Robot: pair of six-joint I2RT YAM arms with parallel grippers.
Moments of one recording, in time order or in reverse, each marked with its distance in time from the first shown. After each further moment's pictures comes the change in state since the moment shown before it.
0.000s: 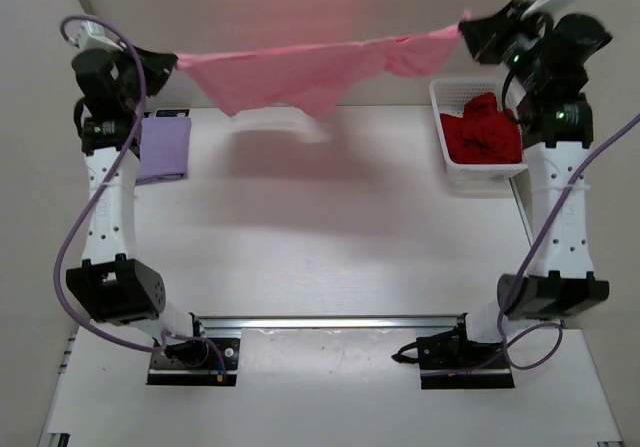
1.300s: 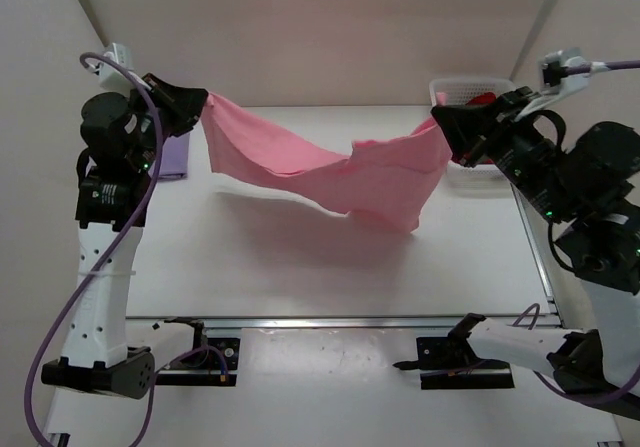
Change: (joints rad) left arm -0.284 -0.422 -0.222 -0.214 -0.144 0.146; right arm 0.718 -0.511 -0.204 -0.348 0.545 -0.154
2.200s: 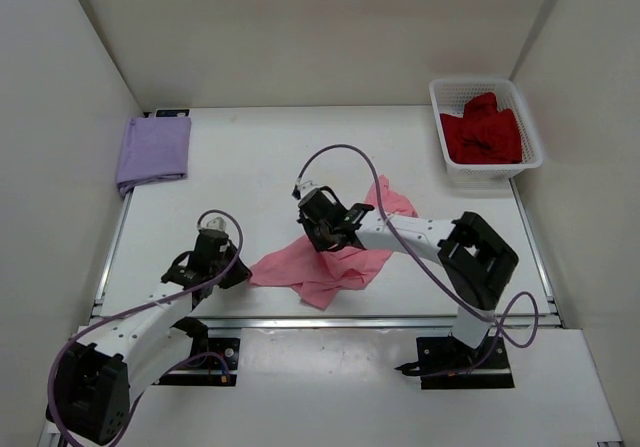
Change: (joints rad) left arm -0.255 -0.259 -1.248 0.113 -0.133 -0.082; right arm 0.261 0.733 -0.698 0.380 0.008 0.062
